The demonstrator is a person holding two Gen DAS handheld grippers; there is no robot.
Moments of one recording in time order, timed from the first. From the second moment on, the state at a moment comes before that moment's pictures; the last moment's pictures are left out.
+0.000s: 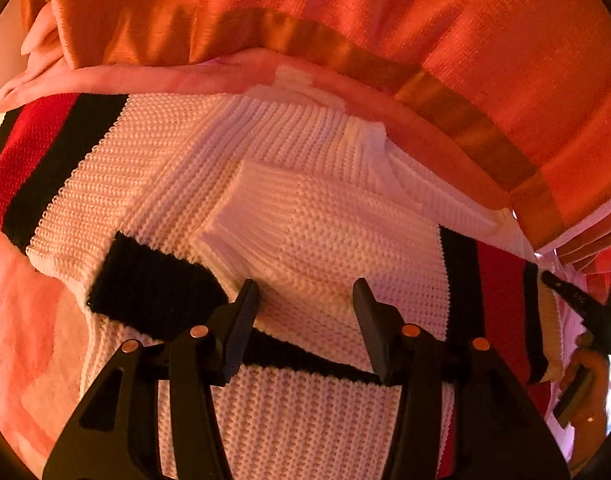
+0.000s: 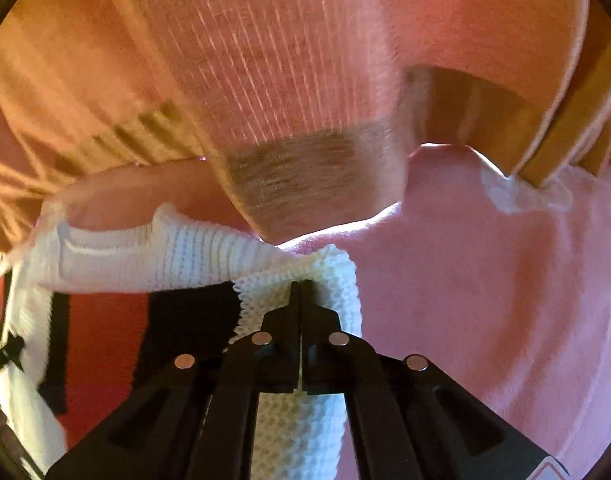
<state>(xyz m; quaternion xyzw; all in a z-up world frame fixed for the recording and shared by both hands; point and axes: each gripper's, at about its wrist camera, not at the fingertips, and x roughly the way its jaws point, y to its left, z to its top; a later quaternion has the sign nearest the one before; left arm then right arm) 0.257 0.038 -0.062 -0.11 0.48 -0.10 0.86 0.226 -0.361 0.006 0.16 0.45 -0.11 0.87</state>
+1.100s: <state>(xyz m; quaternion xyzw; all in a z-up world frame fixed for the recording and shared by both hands) 0.279 0.406 -0.077 -0.37 0.41 0.20 0.81 0.098 -0.151 0.020 -0.05 0.48 0.00 0.87</state>
